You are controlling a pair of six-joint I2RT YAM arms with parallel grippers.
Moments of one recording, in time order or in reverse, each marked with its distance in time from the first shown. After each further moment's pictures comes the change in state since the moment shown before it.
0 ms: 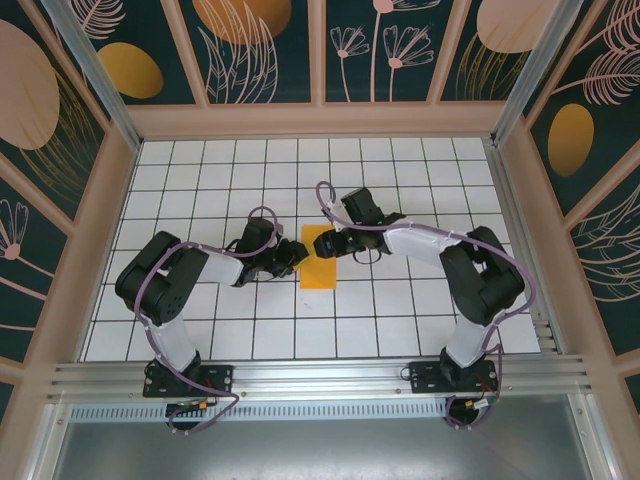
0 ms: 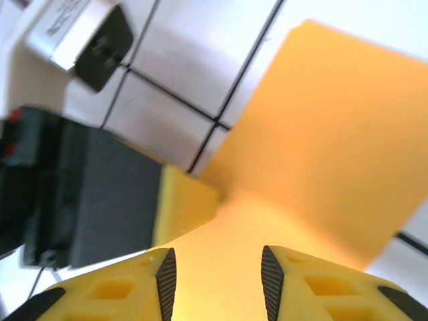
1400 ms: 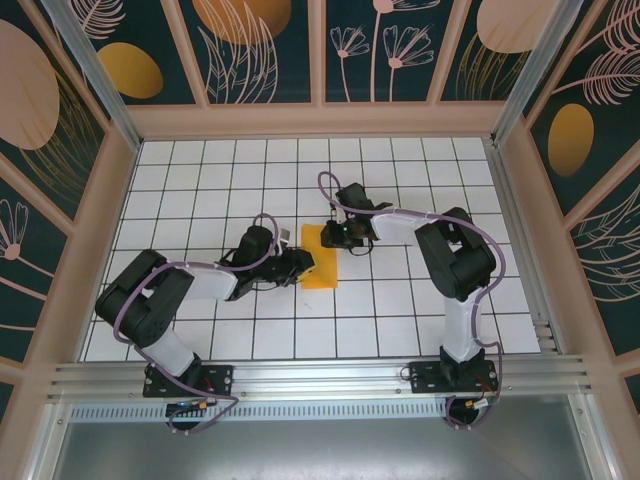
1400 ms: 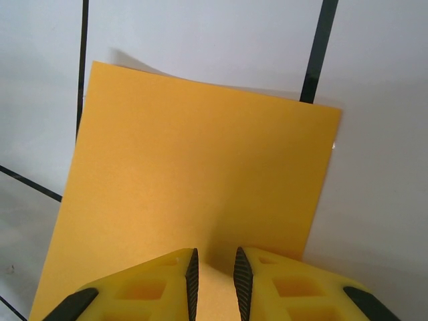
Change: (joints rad) left arm -0.080 -0.162 -0.107 0.071 0.091 -0.044; right arm -0.036 0.217 0.154 -0.072 0.121 0.197
